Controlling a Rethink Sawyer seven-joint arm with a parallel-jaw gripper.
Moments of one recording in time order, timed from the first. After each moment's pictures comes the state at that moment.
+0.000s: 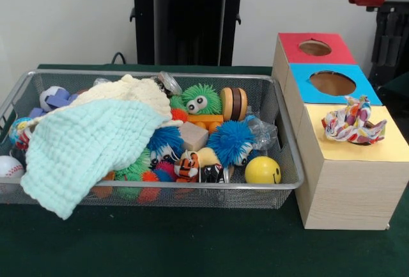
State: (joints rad) arm 0.13 -0.71 -0.15 1.42 0.15 0.59 1.72
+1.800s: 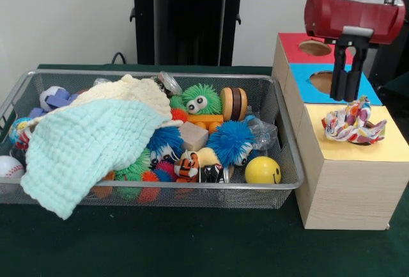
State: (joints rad) arm 0.08 -0.66 -0.15 1.44 0.03 0.35 1.72
